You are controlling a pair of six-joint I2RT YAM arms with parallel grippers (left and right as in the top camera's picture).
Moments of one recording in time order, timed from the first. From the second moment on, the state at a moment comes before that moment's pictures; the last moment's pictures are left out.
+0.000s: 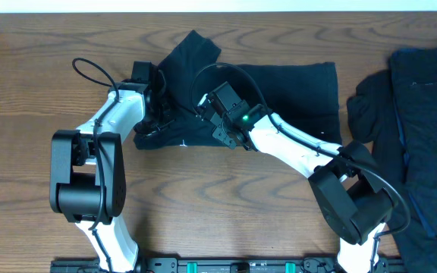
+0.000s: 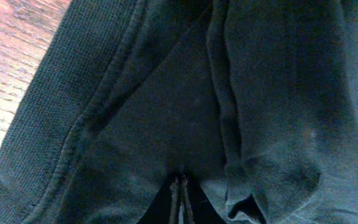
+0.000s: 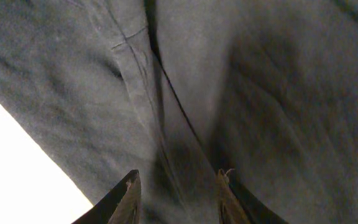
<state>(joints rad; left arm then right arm) -0.09 1.97 1.24 -0.69 0.09 -0.57 0.69 1.99 1.33 -0.44 0.09 -0.32</state>
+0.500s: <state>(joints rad) -0.09 1.97 1.24 -0.69 0.09 -0.57 0.70 2.04 1.33 -0.40 0.11 -0.39</state>
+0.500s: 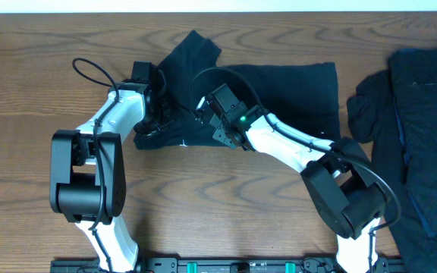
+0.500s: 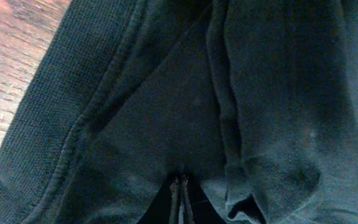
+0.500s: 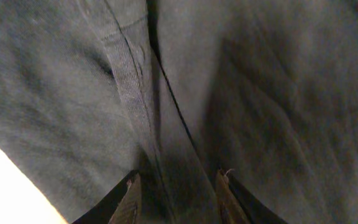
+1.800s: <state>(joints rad) -0.09 1.97 1.24 -0.69 0.09 -0.57 0.60 2.10 1.33 -0.21 0.18 -0.41</state>
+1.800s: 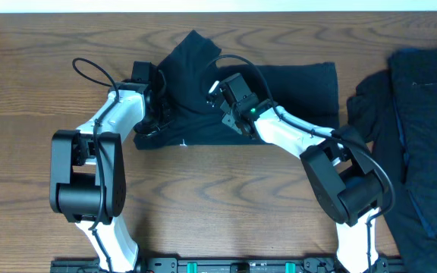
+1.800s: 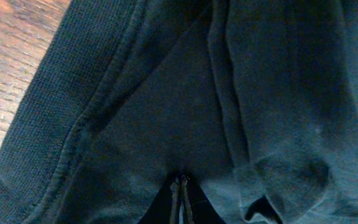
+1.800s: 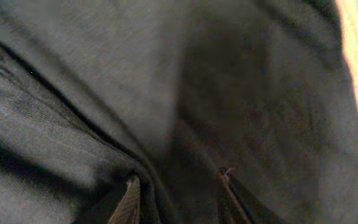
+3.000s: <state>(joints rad) -0.09 1.97 1.24 -0.69 0.09 -0.56 0.46 1.96 1.34 -0.47 0.20 -0.31</state>
